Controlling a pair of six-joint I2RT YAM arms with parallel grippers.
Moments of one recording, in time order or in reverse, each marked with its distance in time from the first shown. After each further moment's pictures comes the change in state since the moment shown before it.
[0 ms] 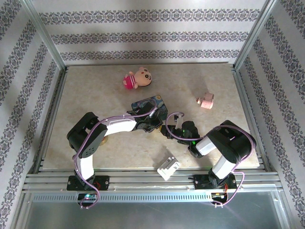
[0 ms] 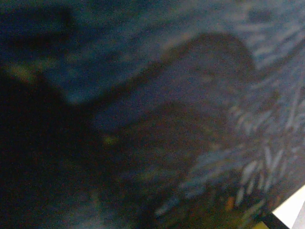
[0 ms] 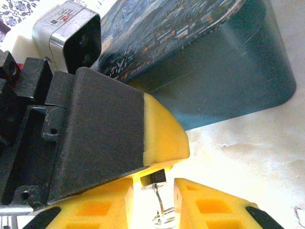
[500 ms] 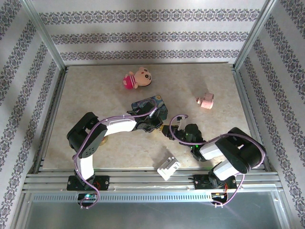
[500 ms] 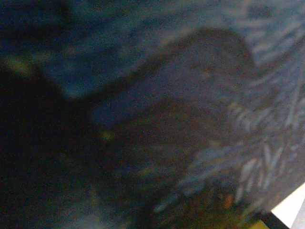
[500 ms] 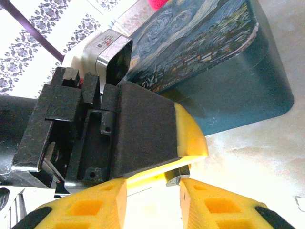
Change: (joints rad) left arm 0.000 -0.002 -0.001 0.000 0.001 -0.001; right arm 0.021 -0.145 -0.066 -0.014 0.060 0.008
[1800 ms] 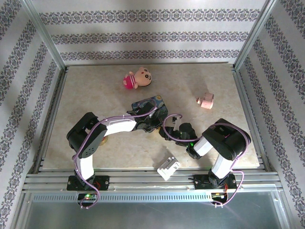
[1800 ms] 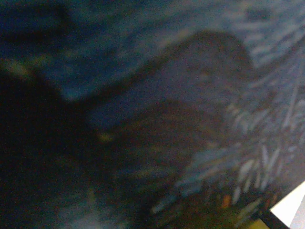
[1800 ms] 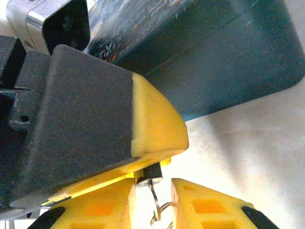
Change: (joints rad) left arm 0.000 -0.003 -0.001 0.000 0.006 0.001; right arm 0.018 0.209 0.065 0.061 -0.012 0.030
